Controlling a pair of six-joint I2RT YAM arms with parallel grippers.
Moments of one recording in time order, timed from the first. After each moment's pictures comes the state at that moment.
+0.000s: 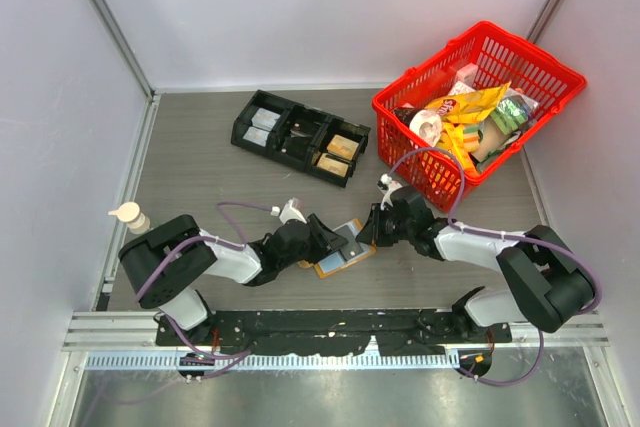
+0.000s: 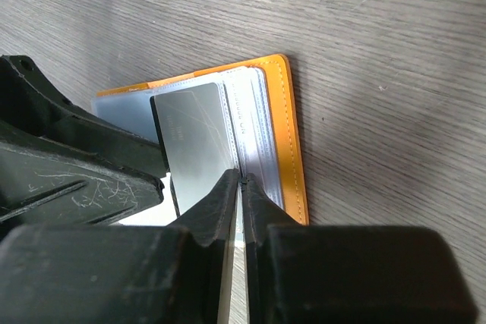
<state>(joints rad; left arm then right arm) -0.97 1.60 0.42 0.66 -0.13 -1.36 0.58 1.37 0.45 0.17 -0.29 0.59</state>
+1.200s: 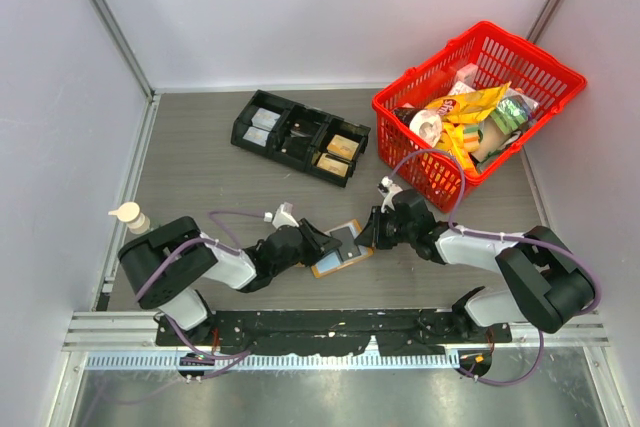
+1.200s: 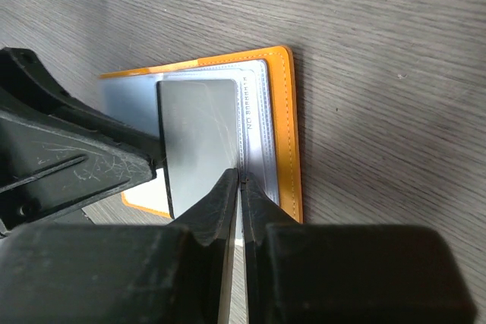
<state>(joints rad) -0.97 1.58 0.34 0.78 -0.16 -1.42 0.58 1.37 0.41 0.24 -0.33 0.62</state>
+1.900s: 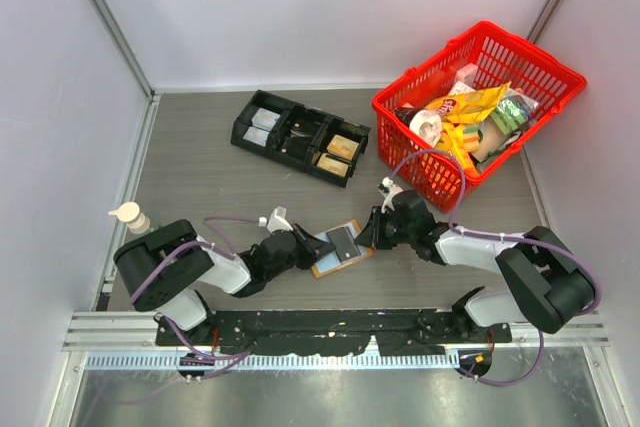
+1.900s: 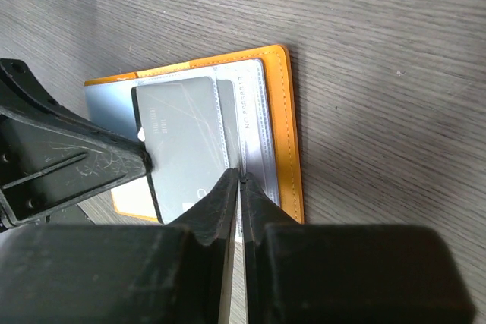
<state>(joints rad) -0.97 1.59 0.29 0.84 -0.16 -1.46 0.58 1.36 0.40 0.25 -0.32 0.63</state>
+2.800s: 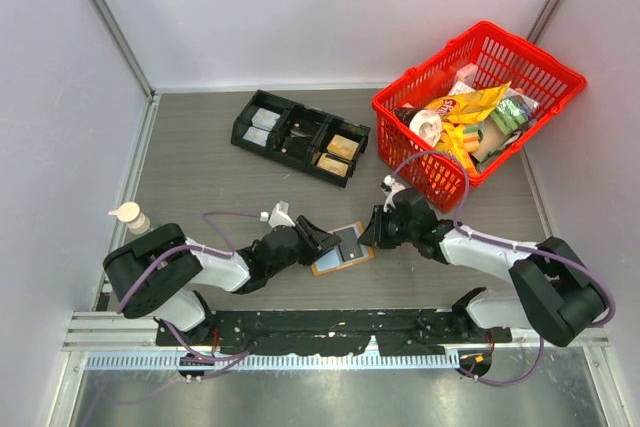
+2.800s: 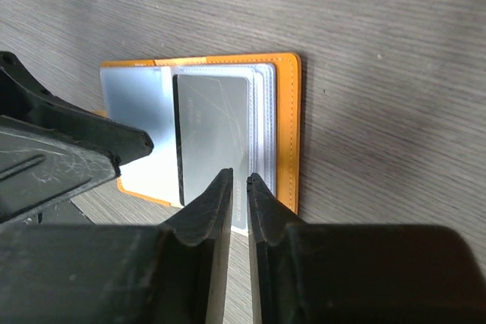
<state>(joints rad) -0.97 1.51 0.32 0.74 -0.17 -1.43 0.58 1.29 0.44 0.10 -0.28 0.62</state>
